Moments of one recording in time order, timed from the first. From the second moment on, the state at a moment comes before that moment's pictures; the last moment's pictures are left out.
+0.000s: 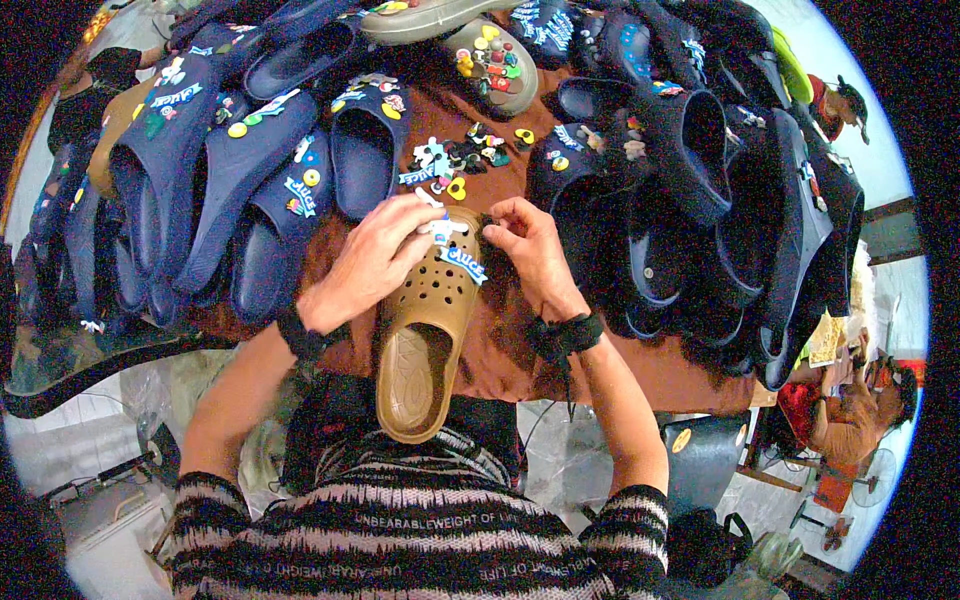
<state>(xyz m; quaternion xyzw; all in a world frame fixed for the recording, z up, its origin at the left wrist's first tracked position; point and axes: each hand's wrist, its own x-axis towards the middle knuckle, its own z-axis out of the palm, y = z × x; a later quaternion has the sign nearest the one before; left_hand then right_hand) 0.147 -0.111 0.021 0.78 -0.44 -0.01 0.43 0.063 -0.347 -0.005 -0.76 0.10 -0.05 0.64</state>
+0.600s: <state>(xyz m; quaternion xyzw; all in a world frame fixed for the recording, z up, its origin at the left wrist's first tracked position) 0.164 -0.150 0.003 0.87 -0.38 0.05 0.31 0.059 -0.320 0.007 -0.94 0.02 -0.15 0.31</state>
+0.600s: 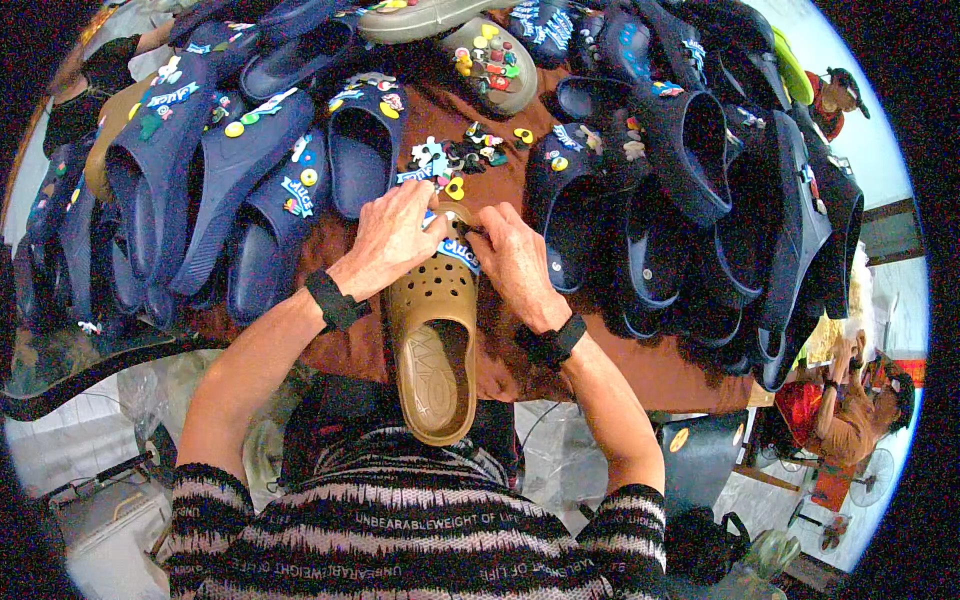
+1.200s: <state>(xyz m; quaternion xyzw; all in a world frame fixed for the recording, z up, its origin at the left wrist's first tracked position) 0.162 -0.136 0.001 0.84 -0.39 -0.01 0.37 0.058 -0.306 -0.009 -0.94 -0.06 -0.20 0.27</state>
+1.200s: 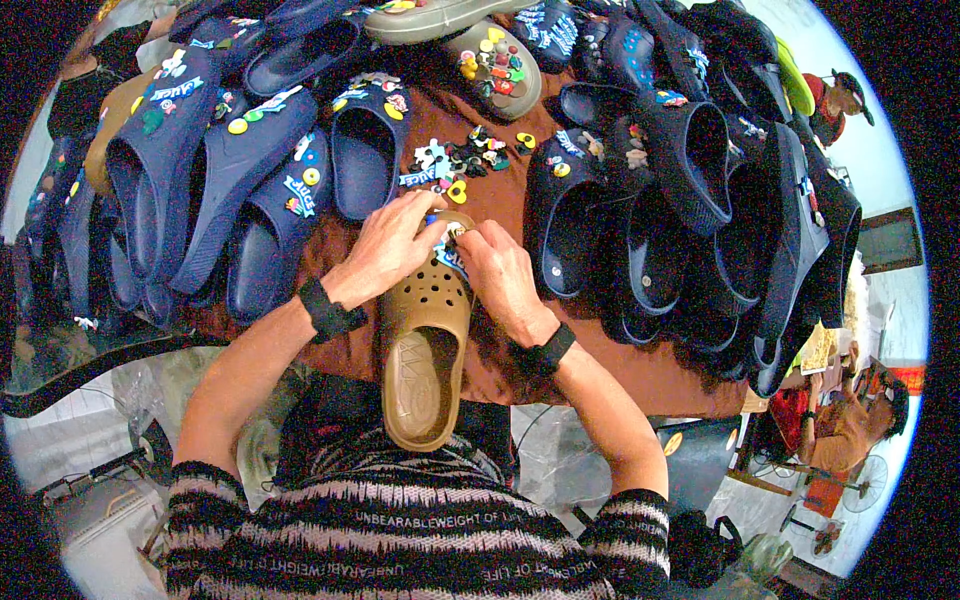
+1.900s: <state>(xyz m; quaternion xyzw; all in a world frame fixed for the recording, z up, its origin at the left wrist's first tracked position) 0.073 -0.070 0.013 0.82 -0.43 -0.13 0.36 0.084 -0.344 0.016 -0.95 -0.27 -0.06 0.11</state>
